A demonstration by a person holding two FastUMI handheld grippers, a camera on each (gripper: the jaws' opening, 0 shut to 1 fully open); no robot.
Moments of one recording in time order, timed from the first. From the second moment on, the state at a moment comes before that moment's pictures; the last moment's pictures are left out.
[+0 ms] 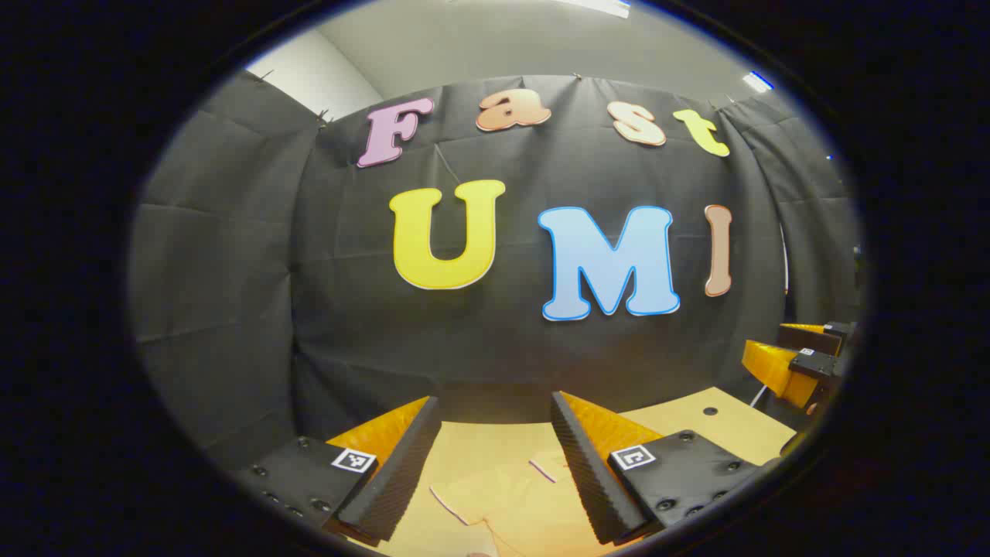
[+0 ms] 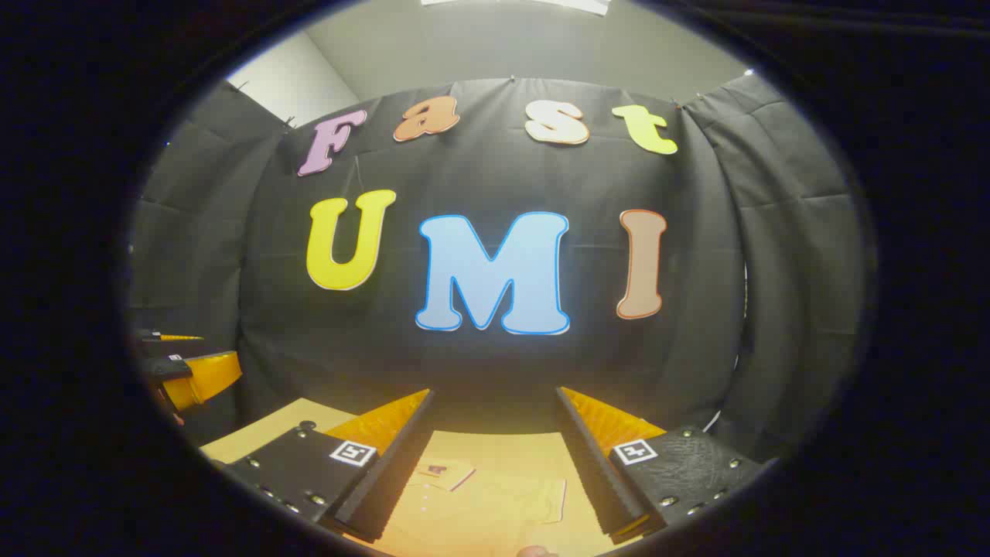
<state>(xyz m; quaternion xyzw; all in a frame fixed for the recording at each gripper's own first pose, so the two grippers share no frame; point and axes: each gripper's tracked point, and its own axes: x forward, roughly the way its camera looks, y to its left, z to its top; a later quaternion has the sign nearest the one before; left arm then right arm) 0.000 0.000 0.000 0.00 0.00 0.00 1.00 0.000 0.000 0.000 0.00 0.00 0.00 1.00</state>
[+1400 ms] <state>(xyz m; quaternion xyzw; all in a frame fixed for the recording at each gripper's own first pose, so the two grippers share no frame) -0.023 0.041 -0.007 0.01 0.02 0.07 1.00 0.095 -0.045 -0.195 0.03 0.20 -0.02 0.98</state>
